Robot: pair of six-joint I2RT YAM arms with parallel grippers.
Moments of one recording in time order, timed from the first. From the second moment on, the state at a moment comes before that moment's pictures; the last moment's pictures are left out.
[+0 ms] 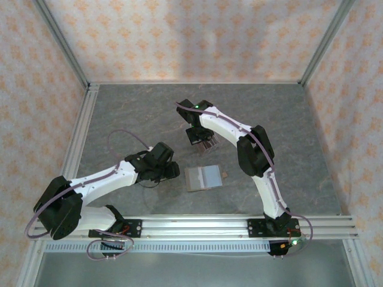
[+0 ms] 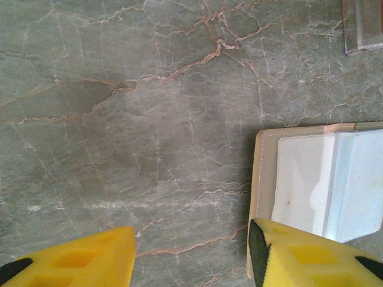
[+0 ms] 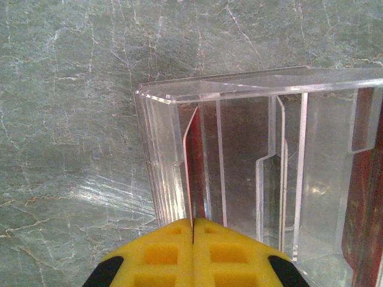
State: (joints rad) left arm -0.69 1.28 0.71 -0.54 0.02 -0.97; right arm 0.71 2.22 1.95 -1.19 0.15 0.32
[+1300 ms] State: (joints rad) left arm -0.77 1.46 0.89 -0.56 0.05 -0.85; right arm 0.76 1.34 1.23 -0.99 0.01 0.61
